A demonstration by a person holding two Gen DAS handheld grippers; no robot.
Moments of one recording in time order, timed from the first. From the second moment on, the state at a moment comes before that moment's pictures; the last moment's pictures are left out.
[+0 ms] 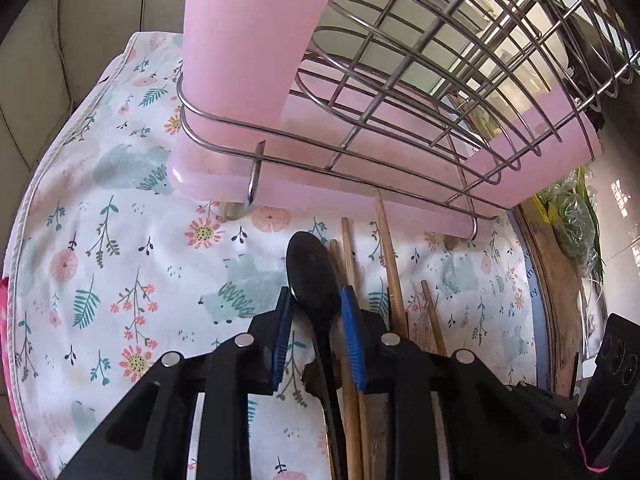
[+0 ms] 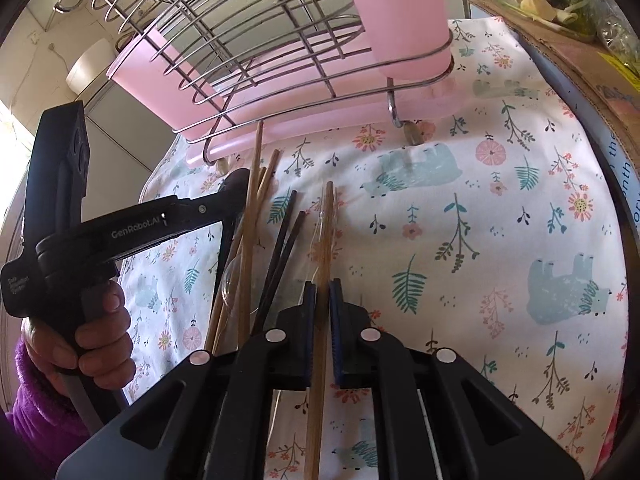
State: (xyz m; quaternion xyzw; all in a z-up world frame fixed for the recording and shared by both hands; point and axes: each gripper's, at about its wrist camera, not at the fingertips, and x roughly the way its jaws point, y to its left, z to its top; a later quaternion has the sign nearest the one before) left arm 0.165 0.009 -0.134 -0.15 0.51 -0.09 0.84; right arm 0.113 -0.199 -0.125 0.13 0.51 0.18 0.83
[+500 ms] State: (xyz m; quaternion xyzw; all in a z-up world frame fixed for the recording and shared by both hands) left arm 0.117 0.002 -0.079 -0.06 0.42 -0.05 0.91; right arm 0.103 -0.220 -0.107 0.13 0.49 0.15 0.85
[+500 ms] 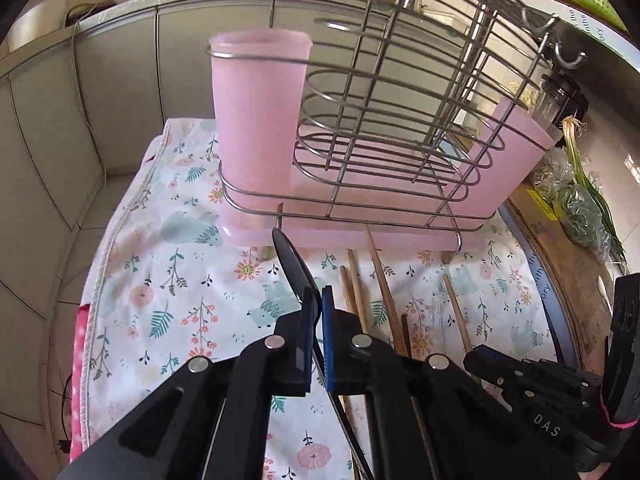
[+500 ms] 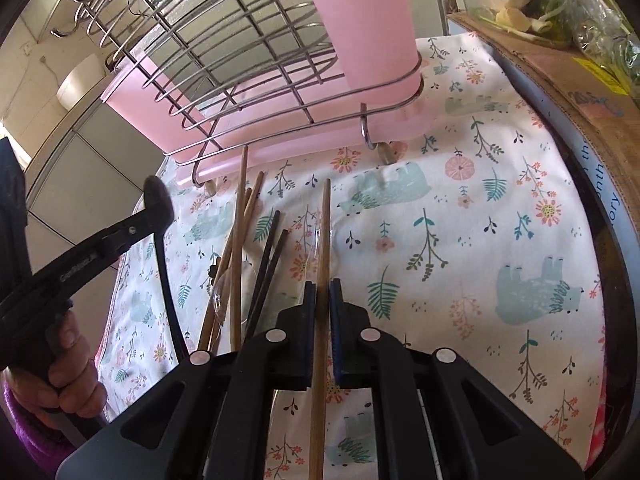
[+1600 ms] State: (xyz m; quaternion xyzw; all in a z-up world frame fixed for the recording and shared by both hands) left arm 0.058 0.060 0.147 -0.05 0.12 -0.05 0.99; right arm 0.103 -0.257 0.146 0.08 0.20 0.12 0.97
